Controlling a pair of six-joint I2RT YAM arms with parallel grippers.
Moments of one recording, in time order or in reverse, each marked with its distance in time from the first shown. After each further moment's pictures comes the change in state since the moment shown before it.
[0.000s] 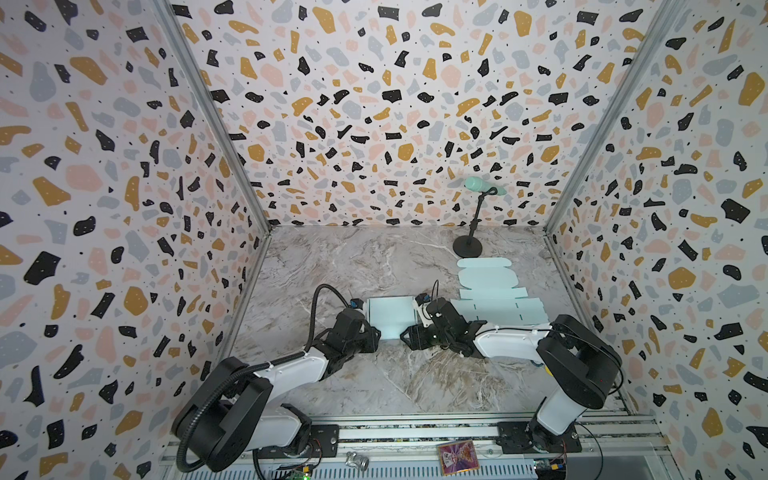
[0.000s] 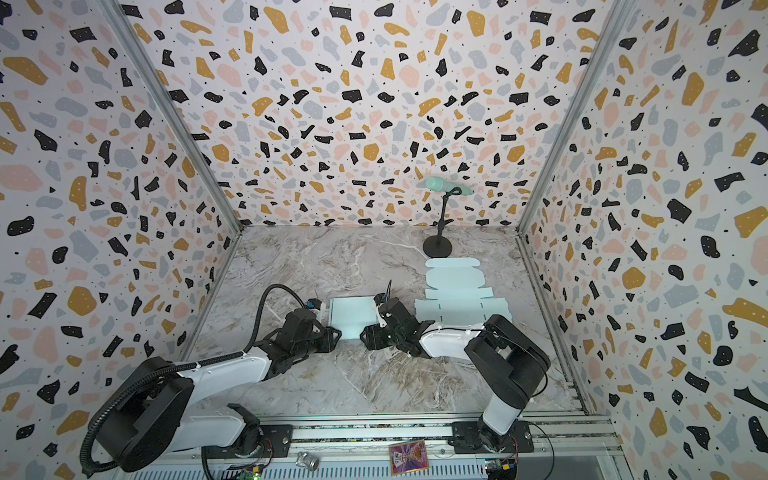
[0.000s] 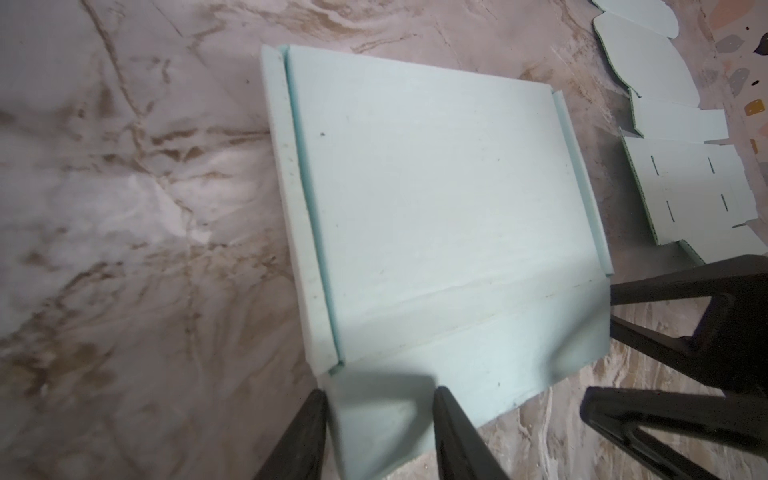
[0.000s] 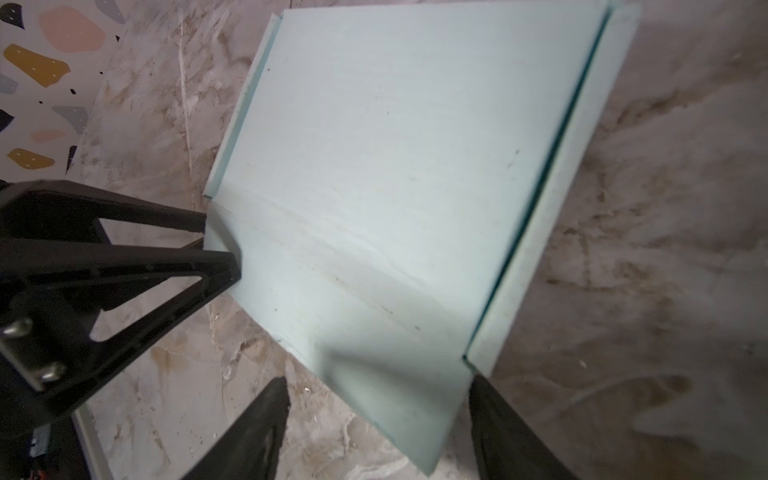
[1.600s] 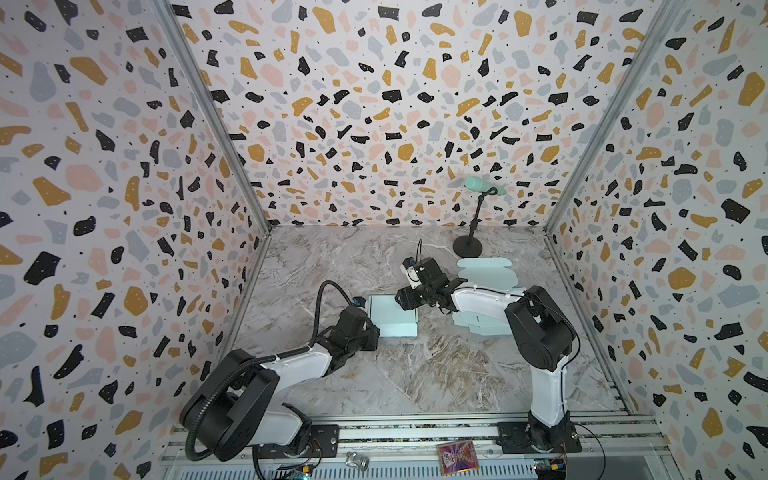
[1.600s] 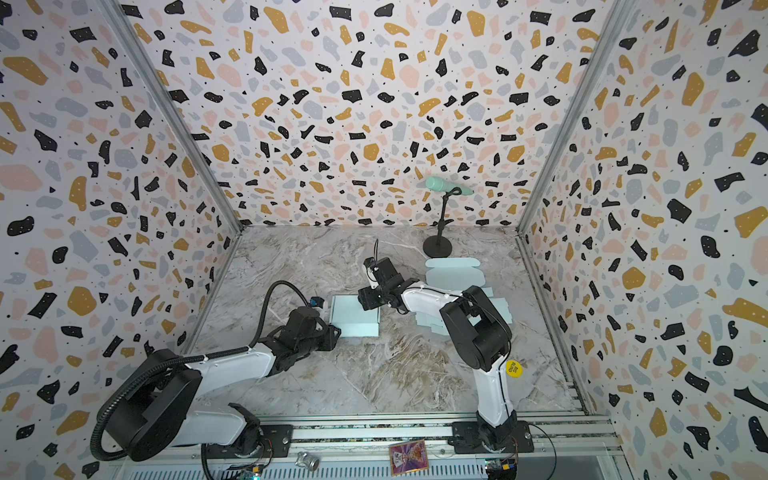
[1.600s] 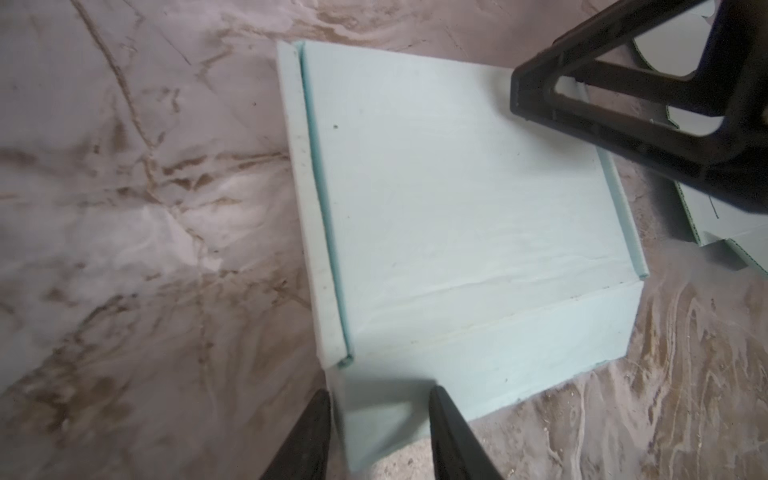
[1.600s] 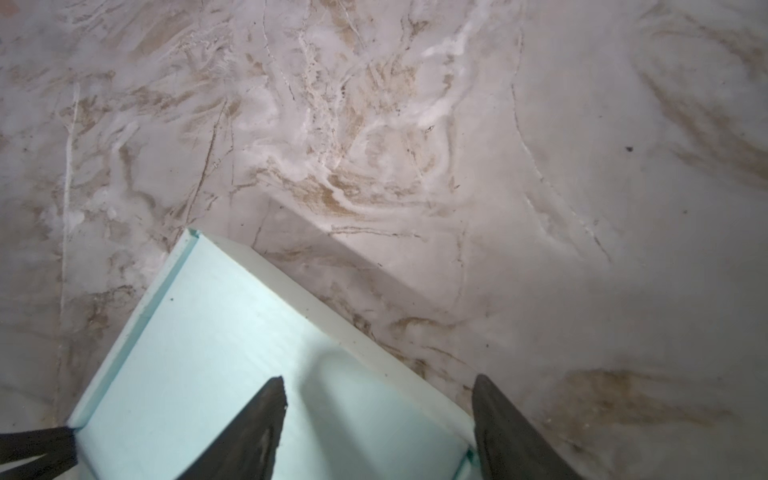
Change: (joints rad) left arm 0.000 0.047 0.030 0.000 -0.053 0.053; right arm -0.145 0.322 0.541 -0.272 0.043 -0.290
